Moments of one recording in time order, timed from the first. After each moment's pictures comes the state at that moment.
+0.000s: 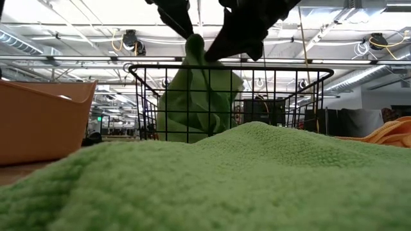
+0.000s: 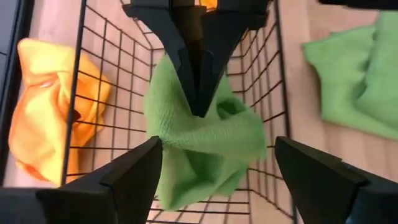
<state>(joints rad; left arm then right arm) -0.23 1.67 1.53 -0.87 -0.26 -0.08 0.19 1.65 1.18 -0.22 0.31 0.32</state>
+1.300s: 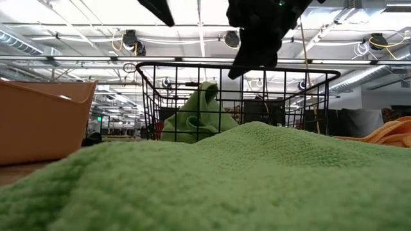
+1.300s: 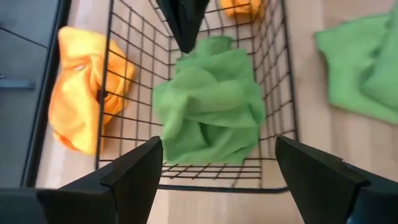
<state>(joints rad) -0.34 1.60 1.53 -1.00 -0.40 -0.21 0.11 1.60 1.18 -0.46 0.21 0.37</state>
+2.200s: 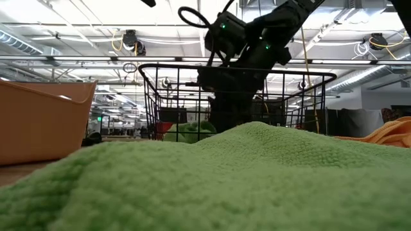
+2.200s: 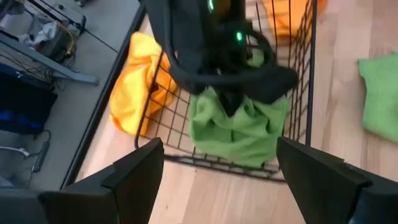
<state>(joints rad) -0.51 1.58 1.53 -1.12 -0.74 -0.52 -0.02 1.93 1.18 -0.19 0.00 0.42</state>
